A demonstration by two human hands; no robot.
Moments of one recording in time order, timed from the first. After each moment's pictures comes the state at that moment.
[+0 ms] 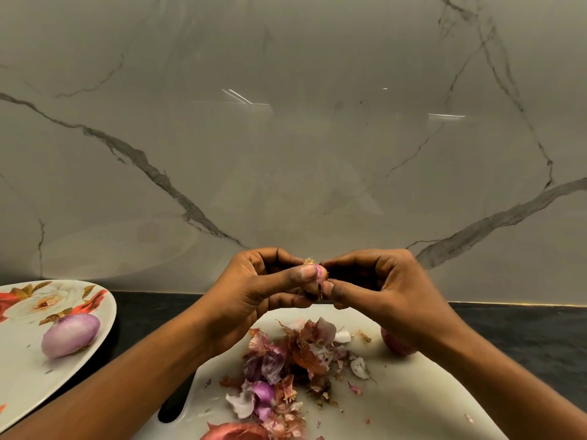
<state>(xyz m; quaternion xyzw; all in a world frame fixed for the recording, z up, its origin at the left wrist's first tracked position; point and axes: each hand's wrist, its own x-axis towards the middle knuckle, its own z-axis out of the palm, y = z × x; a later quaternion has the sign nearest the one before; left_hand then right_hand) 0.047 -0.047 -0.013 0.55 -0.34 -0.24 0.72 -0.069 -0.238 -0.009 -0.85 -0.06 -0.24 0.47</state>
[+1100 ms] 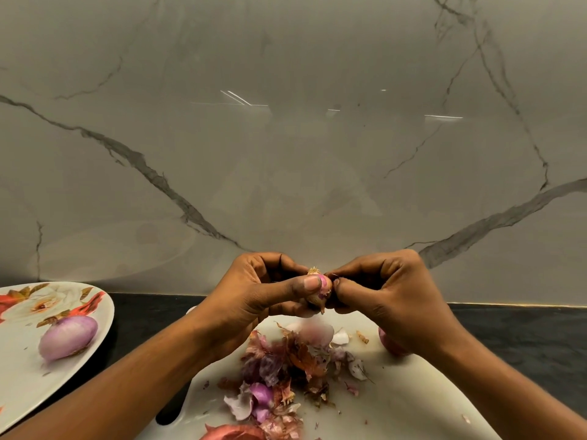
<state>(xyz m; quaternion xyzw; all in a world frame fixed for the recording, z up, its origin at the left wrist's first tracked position) 0.041 -0.046 -0.011 0.57 -0.36 -0.23 0.70 -0.072 -0.236 -0.009 -0.84 -0.07 -0.29 0.45</state>
